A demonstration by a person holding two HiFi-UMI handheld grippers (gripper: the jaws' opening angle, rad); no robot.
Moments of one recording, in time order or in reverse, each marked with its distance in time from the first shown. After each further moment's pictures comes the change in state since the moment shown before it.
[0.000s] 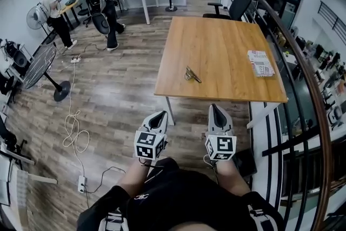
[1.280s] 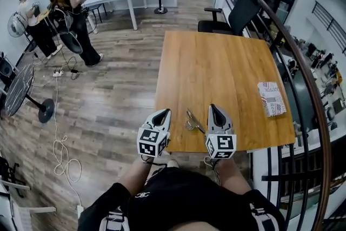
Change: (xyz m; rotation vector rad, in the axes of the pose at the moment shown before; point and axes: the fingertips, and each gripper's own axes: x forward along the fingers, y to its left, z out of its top) left arm 0.390 0.234 0.093 -0.033 -0.004 -0.113; right arm 0.437 -0.103 -0.059 -0.036 0.075 -0.024
